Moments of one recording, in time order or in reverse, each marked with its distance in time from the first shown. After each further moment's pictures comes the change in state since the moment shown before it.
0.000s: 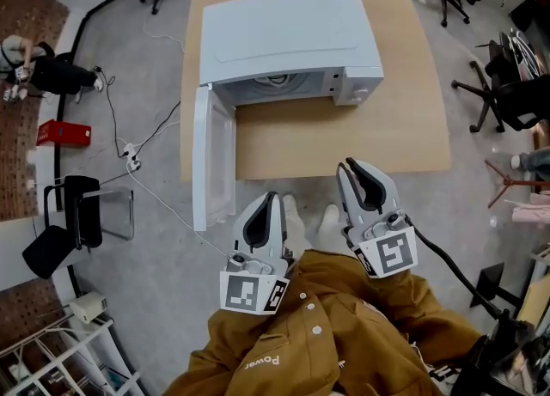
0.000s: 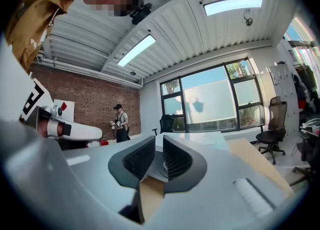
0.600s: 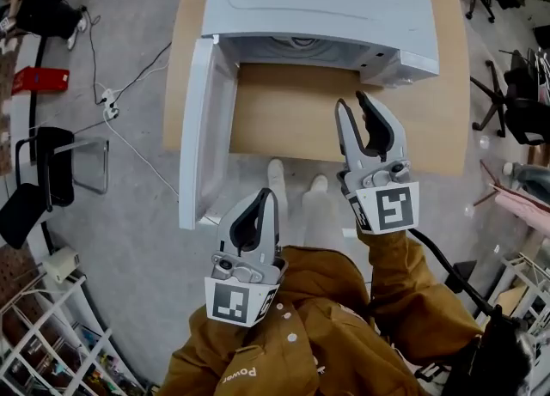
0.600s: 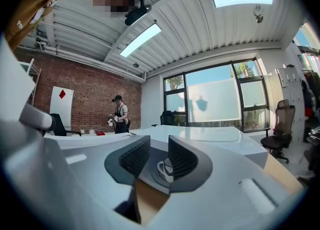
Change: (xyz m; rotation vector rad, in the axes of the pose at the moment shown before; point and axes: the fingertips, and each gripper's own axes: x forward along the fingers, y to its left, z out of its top) left arm 0.005 0.069 -0.034 -0.024 0.020 0.060; right arm 0.137 -0.019 -0.053 -0.083 0.034 0.011
